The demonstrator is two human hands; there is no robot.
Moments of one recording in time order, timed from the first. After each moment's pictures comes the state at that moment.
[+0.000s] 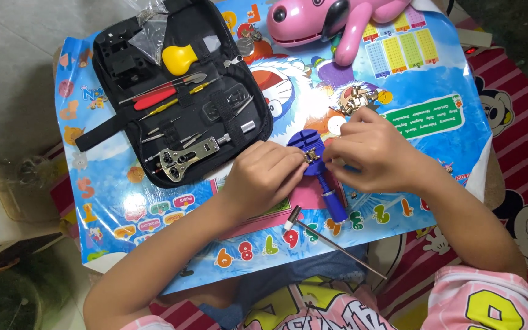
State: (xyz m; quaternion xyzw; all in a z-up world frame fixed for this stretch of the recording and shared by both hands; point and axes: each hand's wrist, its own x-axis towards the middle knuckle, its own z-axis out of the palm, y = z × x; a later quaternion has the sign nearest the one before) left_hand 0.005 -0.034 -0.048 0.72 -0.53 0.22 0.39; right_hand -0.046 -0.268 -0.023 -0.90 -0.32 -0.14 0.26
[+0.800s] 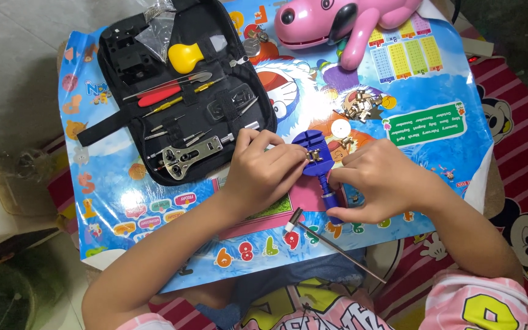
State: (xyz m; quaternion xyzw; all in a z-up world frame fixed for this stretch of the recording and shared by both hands) left_hand 0.011 -0.033 -0.055 0.75 -0.50 0.25 0.35; right_hand -0.061 -0.270 -0.027 -0.93 -0.32 0.04 0.21
